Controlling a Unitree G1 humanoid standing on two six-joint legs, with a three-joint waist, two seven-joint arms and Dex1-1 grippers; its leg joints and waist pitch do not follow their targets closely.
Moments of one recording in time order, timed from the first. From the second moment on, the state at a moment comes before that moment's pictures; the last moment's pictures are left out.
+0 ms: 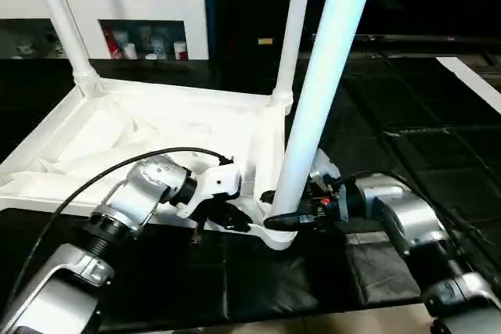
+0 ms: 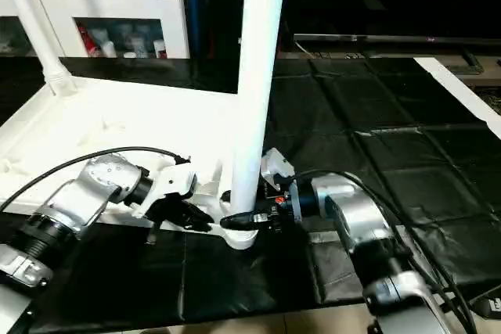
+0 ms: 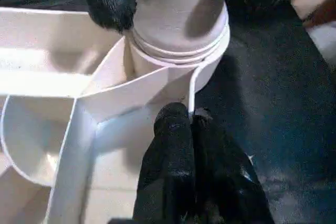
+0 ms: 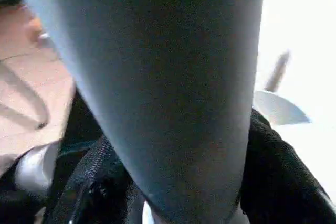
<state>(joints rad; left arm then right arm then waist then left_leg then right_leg) -0.62 0.41 -0.41 0.49 0.02 0.18 -1.35 -0.46 -0.30 0.18 0.44 0.24 0.26 1.30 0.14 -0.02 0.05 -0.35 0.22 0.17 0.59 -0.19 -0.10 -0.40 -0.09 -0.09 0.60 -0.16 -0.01</state>
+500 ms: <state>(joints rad) -0.67 0.21 -0.26 0.60 0.04 0.42 -0.88 -0.56 -0.01 -0.01 0.59 0.15 0.27 0.51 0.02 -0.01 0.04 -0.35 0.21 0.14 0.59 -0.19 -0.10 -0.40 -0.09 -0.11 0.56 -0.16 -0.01</state>
